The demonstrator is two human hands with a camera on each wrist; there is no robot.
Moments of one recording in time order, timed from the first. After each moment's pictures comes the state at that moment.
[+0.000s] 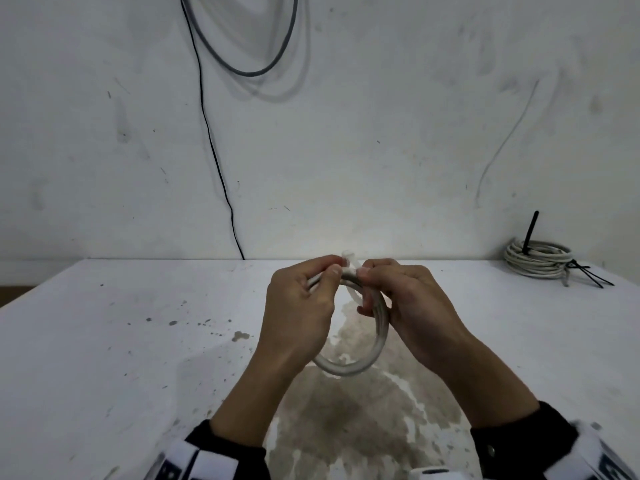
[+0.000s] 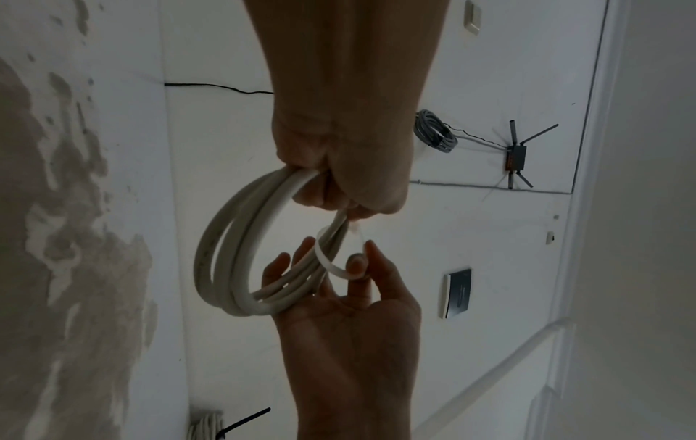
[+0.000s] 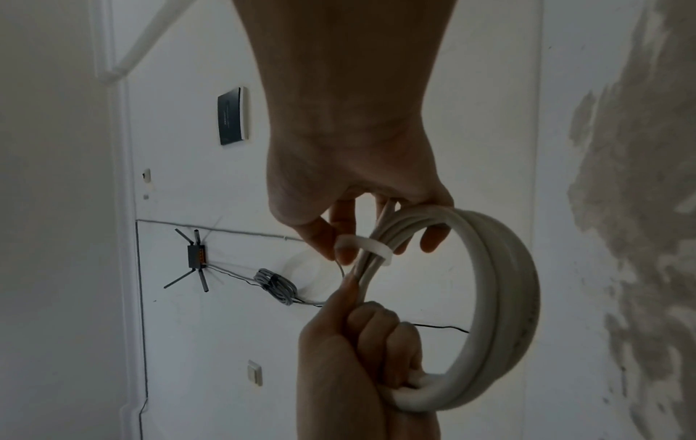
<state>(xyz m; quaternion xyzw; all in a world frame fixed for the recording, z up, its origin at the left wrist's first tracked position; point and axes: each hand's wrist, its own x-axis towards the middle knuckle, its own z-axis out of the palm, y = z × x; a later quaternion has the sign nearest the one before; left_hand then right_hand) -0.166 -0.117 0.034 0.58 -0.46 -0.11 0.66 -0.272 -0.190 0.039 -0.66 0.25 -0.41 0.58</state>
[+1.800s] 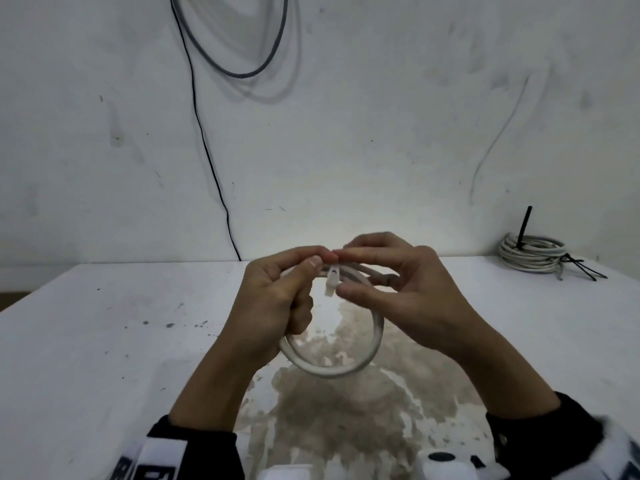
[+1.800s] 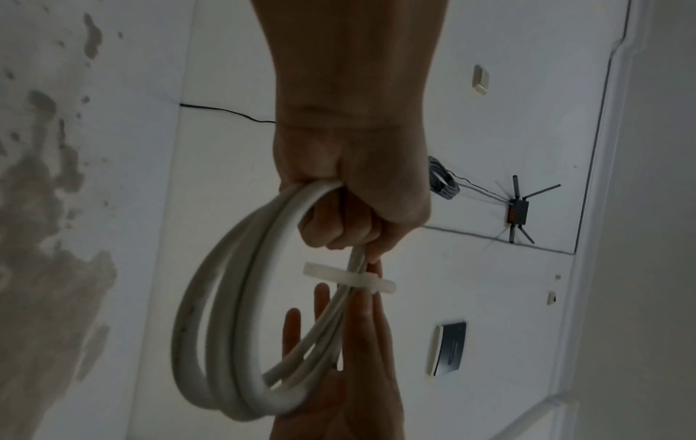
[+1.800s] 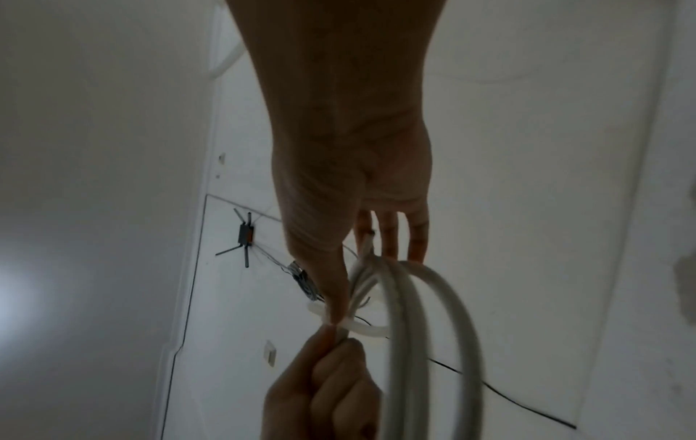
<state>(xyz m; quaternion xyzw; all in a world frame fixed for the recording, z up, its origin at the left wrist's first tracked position) -0.141 -0.106 0.042 0.44 -0.48 -0.31 0.69 -0.288 -0.185 0.052 -0.81 0.16 -0.42 0.38</state>
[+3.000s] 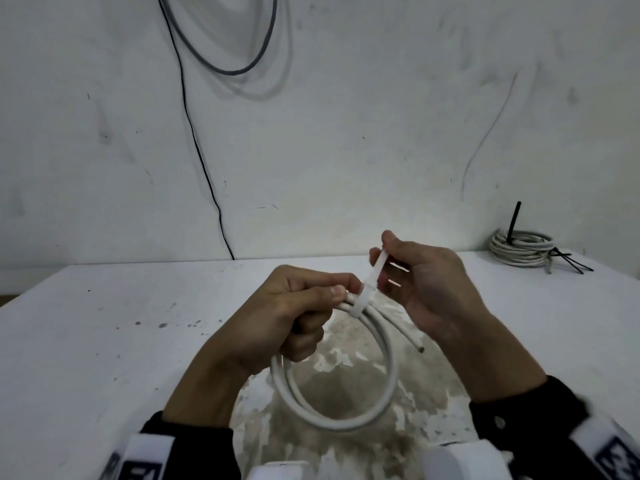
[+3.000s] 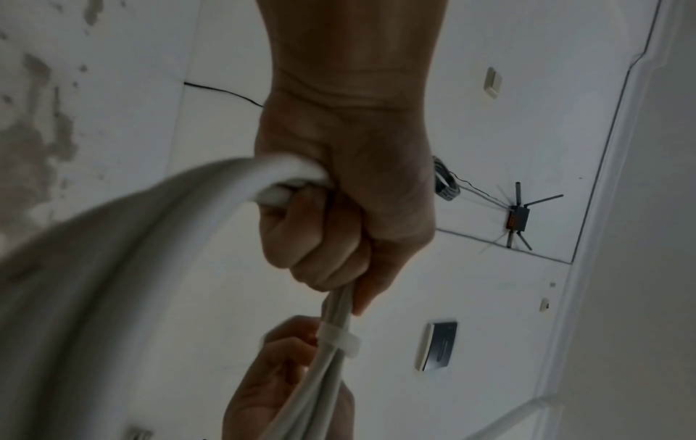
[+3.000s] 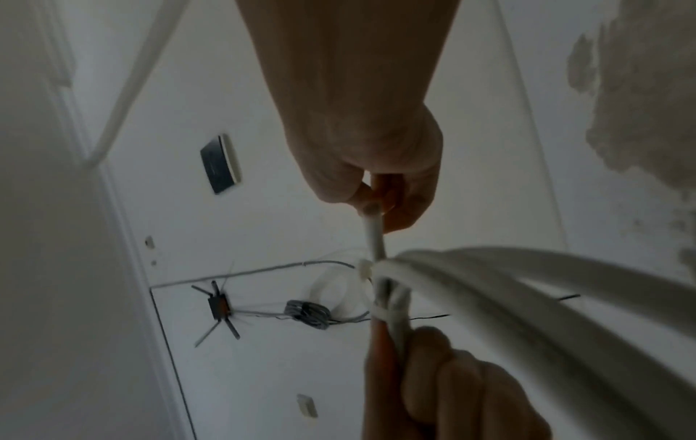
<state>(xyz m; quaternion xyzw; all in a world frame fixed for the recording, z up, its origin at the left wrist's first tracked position) -0.143 -0.096 0.046 0.42 -0.55 -0.48 0.54 -0.287 -0.193 0.061 -0.43 0.30 -0.50 0.69</state>
